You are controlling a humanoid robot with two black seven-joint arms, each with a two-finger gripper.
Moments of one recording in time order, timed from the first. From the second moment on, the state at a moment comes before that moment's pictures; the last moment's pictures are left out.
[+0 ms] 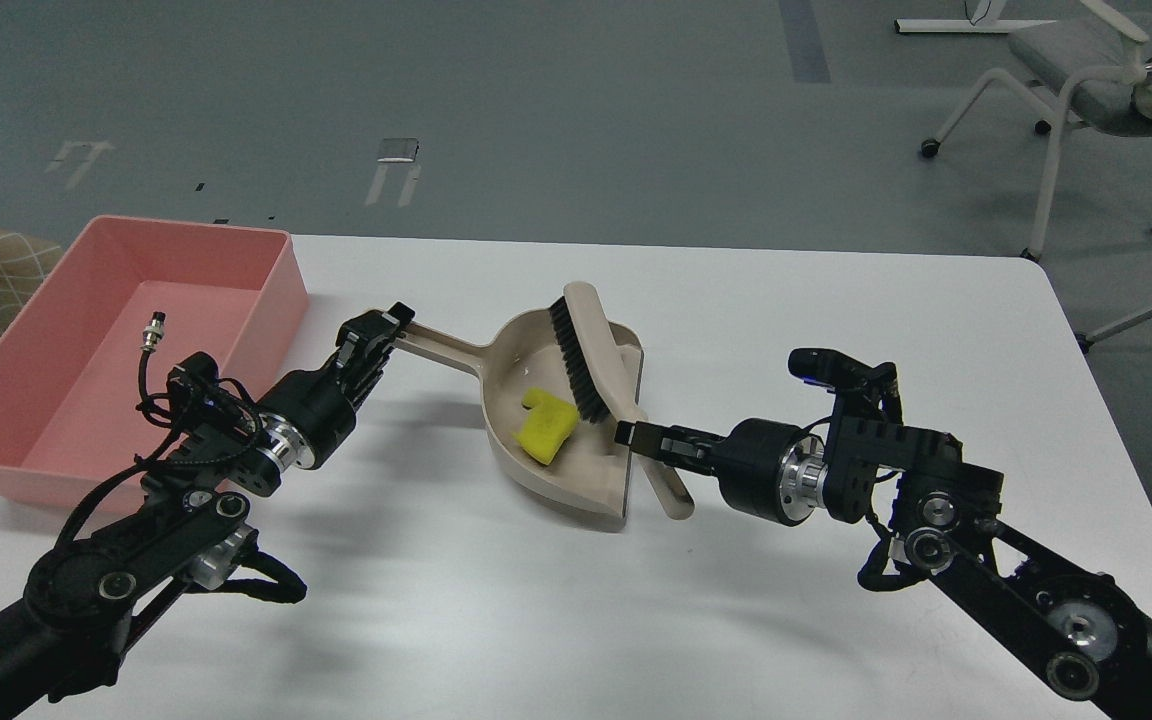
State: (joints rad) left arm -0.31 0.43 -0.81 -1.16 1.01 0.09 -0.29; right arm 0.42 -0.23 0.86 1.51 -1.52 0.49 -0.24
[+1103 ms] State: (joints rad) left arm -0.32 0.43 -0.81 -1.16 1.01 0.08 -0.29; right arm 0.32 -0.38 0.79 1.53 -1.47 0.49 -0.25
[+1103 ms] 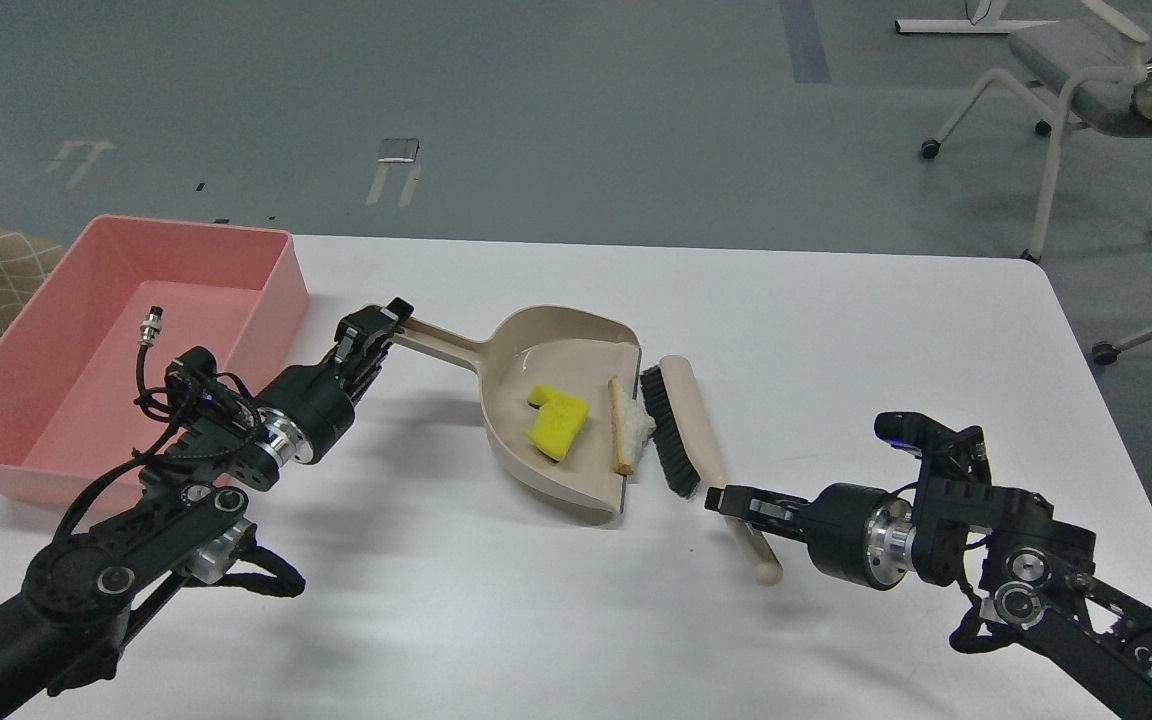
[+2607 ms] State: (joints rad) left arm -0.32 0.54 -1.02 -1.33 0.80 0.08 -0.29; right arm 0.24 -0.72 1.02 1.54 -1.37 0.49 -0.24
